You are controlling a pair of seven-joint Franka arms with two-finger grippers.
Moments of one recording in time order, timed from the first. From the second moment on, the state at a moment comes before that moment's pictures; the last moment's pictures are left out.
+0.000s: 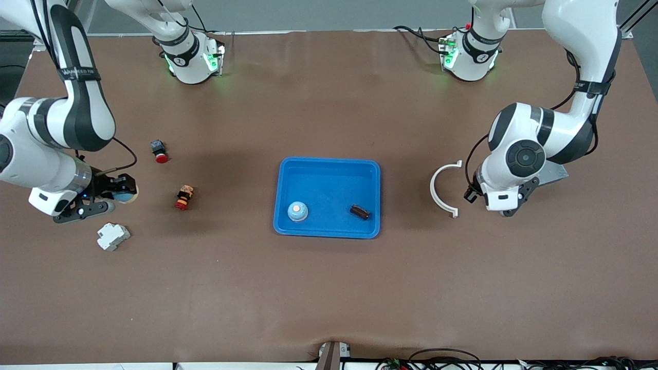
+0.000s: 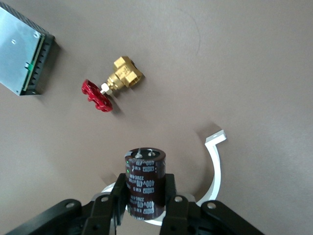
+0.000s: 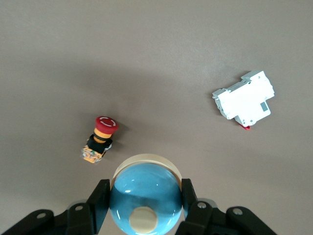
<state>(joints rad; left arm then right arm) 0.02 0.32 -0.27 -2.01 0.19 2.11 -1.20 -0.02 0.25 -0.07 -1.93 0.00 2.06 -0.35</state>
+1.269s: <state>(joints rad) 0.06 0.44 -0.26 -2.14 0.30 2.38 -1.20 -0.05 0.45 -0.06 -1.99 0.00 2.28 -0.41</state>
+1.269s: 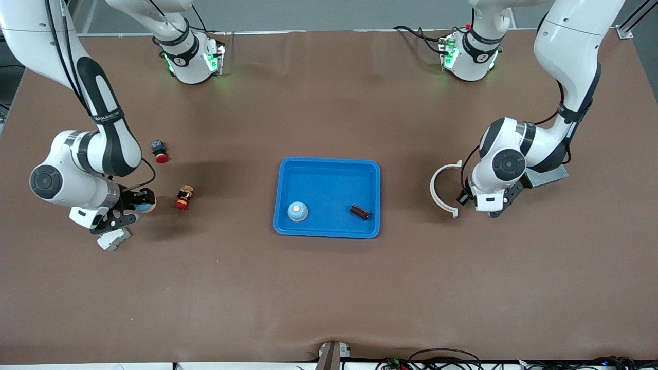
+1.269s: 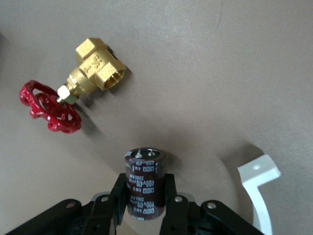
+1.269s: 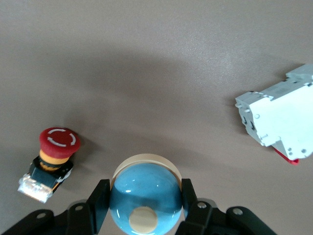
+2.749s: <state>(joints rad) 0.02 0.39 -0.39 -1.91 0.15 2.14 -1.44 -0.05 0.50 -0.06 -1.98 0.00 2.33 -0.41</state>
